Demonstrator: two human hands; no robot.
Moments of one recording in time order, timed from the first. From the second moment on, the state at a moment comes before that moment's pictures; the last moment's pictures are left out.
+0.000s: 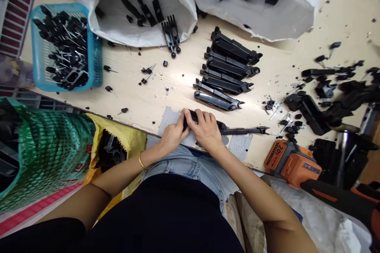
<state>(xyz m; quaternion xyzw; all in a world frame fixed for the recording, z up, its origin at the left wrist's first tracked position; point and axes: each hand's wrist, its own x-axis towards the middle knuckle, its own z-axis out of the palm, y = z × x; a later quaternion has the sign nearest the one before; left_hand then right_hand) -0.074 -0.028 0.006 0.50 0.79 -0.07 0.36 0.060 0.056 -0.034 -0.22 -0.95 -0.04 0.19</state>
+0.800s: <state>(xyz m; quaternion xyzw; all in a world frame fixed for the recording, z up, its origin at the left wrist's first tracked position) -0.086 -0.014 -0.028 0.78 0.59 0.17 0.06 0.160 0.053 -0.065 -0.33 -0.90 -0.05 0.27</state>
